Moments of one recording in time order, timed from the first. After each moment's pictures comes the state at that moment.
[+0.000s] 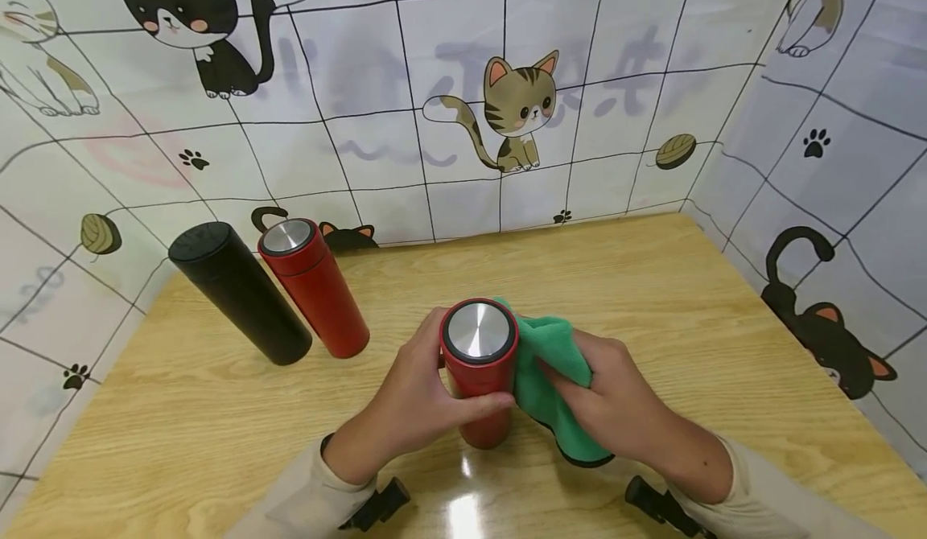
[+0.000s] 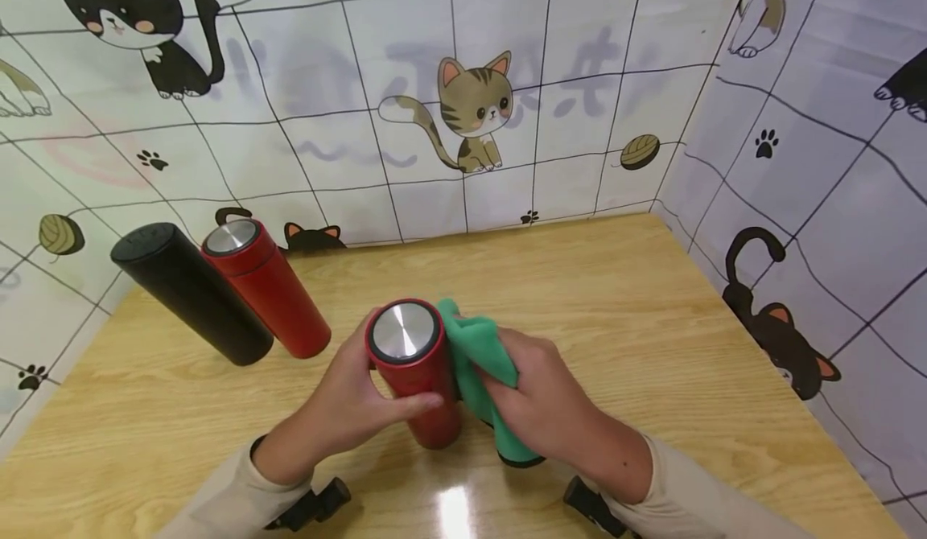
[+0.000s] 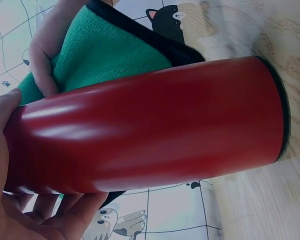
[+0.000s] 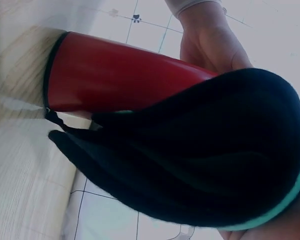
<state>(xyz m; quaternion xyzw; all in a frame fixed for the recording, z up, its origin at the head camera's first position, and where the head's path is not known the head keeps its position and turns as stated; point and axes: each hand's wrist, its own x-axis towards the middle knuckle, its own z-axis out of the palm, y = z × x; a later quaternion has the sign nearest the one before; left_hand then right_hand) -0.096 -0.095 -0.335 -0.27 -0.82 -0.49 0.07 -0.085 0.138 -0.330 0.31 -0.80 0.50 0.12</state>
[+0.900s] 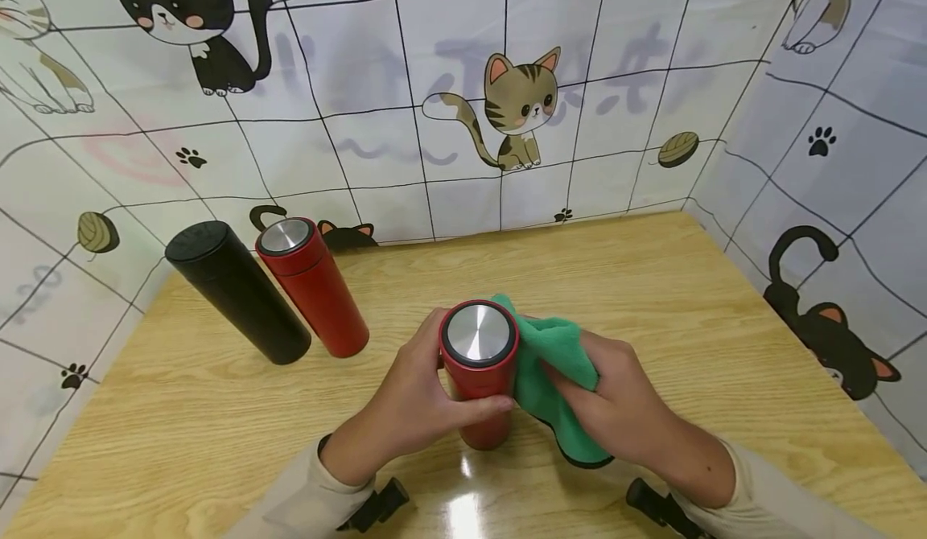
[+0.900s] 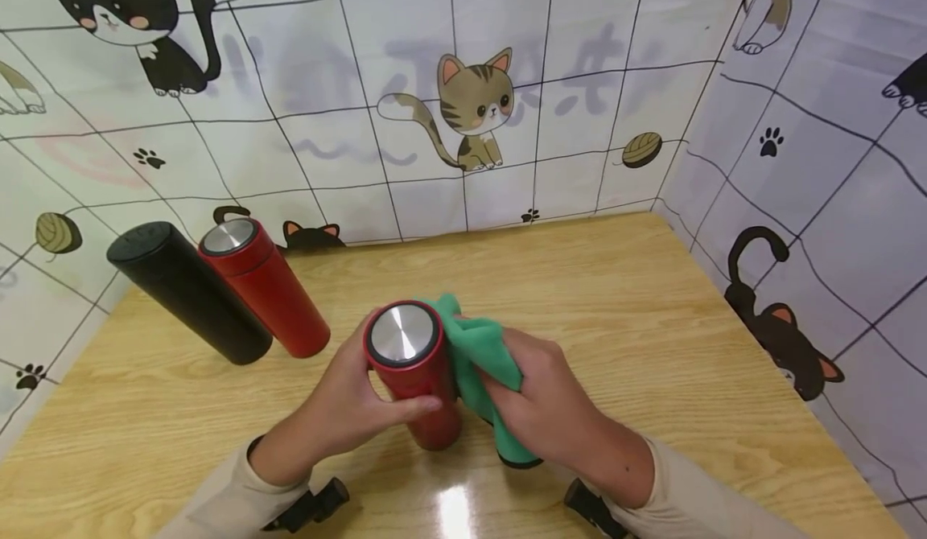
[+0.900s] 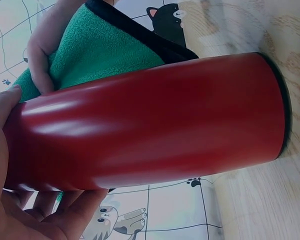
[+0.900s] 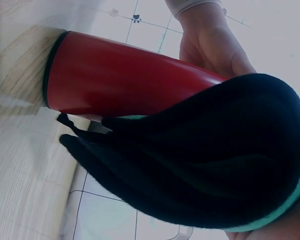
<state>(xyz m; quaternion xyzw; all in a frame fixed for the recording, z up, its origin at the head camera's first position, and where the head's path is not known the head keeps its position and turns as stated) -0.097 -0.095 -0.335 -0.26 -0.83 -0.50 0.04 -0.085 0.137 -0.330 0.33 -0.79 0.50 0.15</state>
